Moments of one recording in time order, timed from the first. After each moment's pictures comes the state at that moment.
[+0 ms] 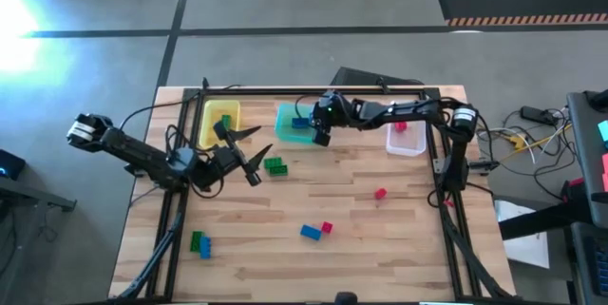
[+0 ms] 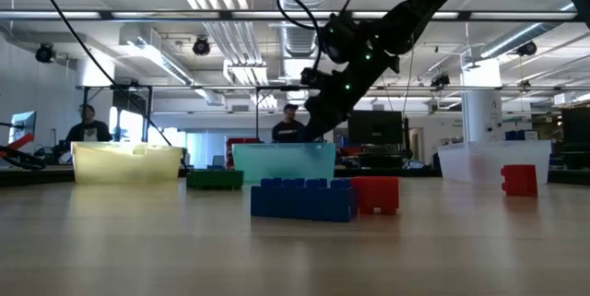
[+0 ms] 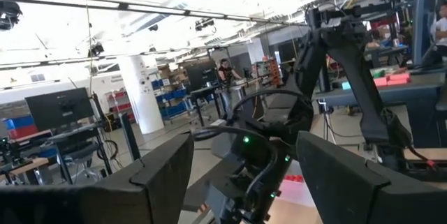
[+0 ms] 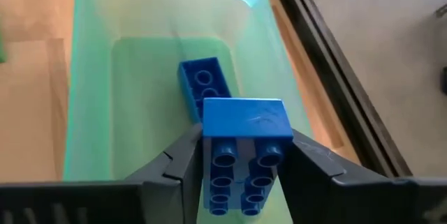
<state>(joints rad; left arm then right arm) -0.30 1.06 0.48 0.98 -0.82 0.51 -0.40 1.89 1.18 0.00 0.10 -0.26</state>
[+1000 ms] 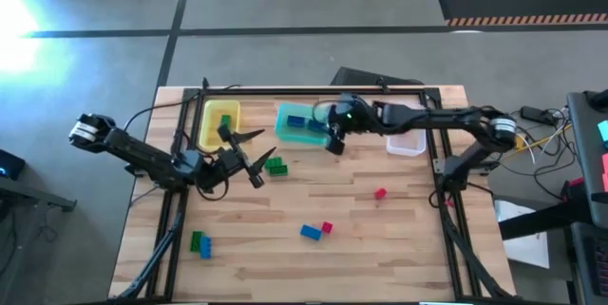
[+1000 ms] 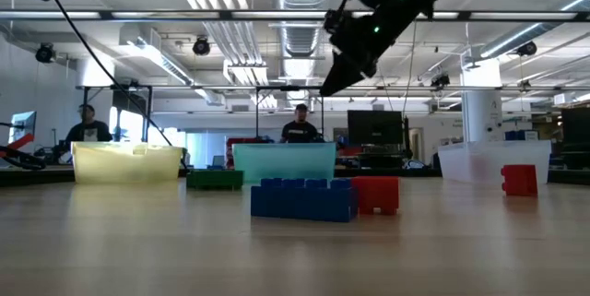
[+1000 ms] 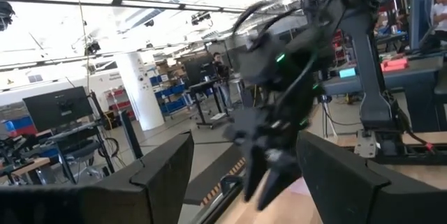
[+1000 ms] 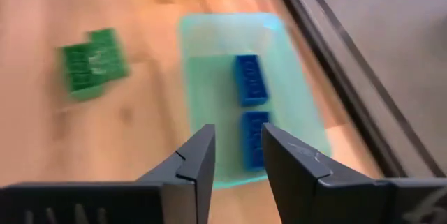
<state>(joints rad) -0.30 1.11 0.48 0.98 -0.82 0.51 -0.28 1.57 1.11 -0.24 0.10 -0.10</state>
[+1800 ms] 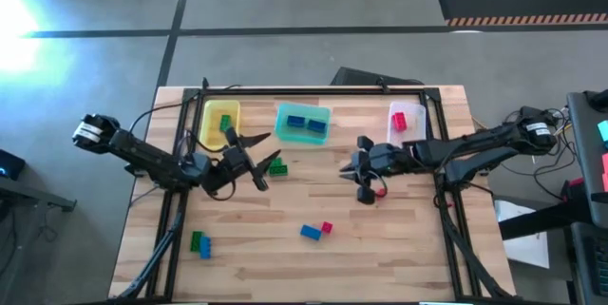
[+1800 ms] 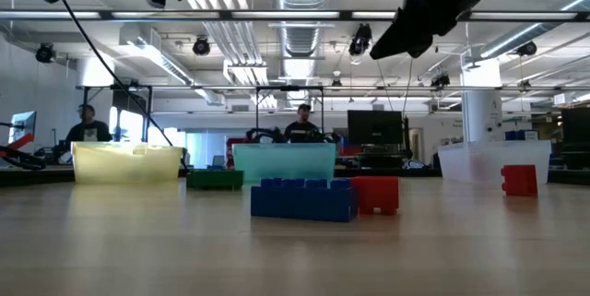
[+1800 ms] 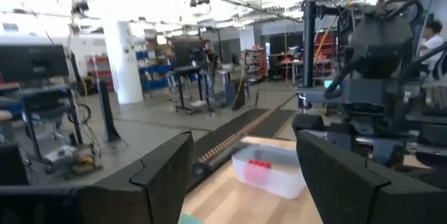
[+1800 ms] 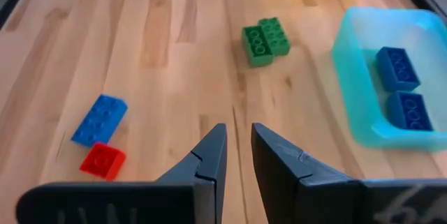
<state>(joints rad) -0.30 1.17 0.50 0.96 -0.83 0.25 0.11 1.25 0.79 -0.18 0.10 0.10</state>
